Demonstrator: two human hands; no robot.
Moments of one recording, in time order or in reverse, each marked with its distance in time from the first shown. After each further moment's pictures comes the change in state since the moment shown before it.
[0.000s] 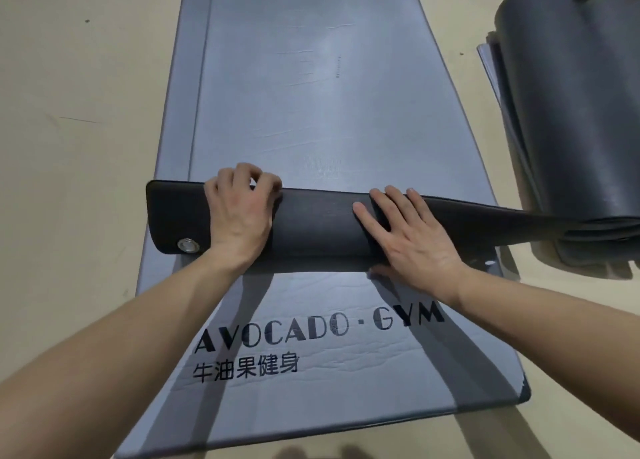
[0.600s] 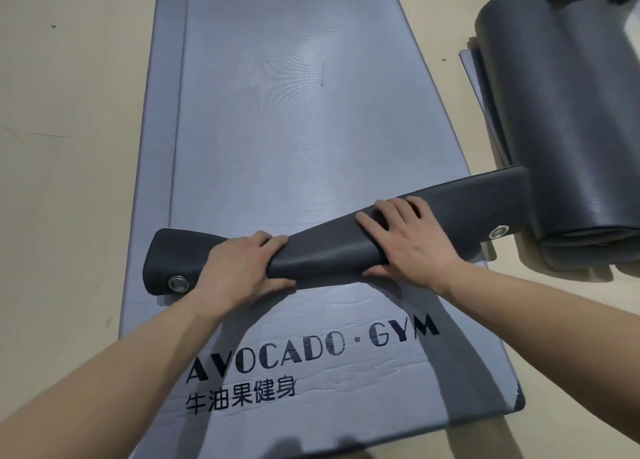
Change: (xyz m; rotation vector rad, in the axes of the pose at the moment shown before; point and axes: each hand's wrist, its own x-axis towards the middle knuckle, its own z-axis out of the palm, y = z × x) left_hand -0.024 -0.017 0.013 0.084 -0.674 0.234; right_hand 0.018 0.027 0.009 0.006 -0.052 0.005
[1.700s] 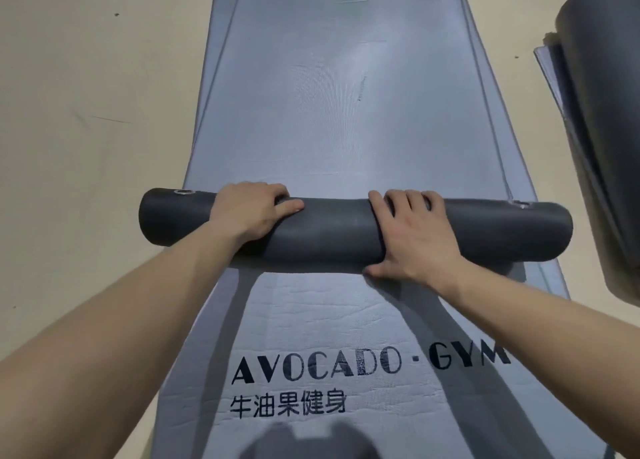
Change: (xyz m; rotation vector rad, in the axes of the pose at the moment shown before) left_hand 0.050 -0.094 -0.031 -0.085 -0.069 -0.267; right_hand 0.075 -0.071 -0.025 0.058 -0.053 0.166
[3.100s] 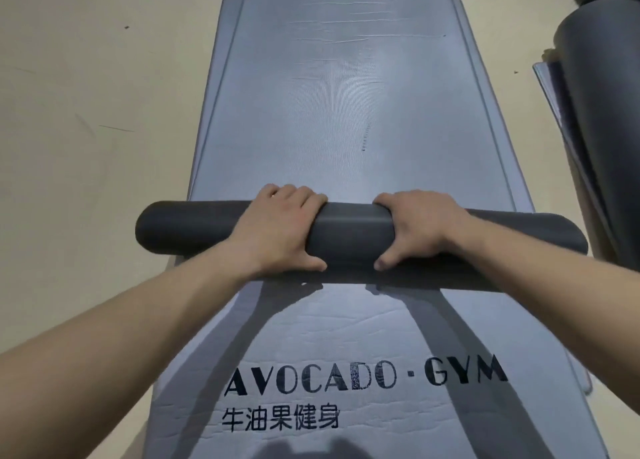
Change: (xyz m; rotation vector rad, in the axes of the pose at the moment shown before) left_hand -0.030 0.041 -0.012 0.141 0.207 0.364; right_hand 0.034 0.029 -0.064 0.275 -0.366 -0.020
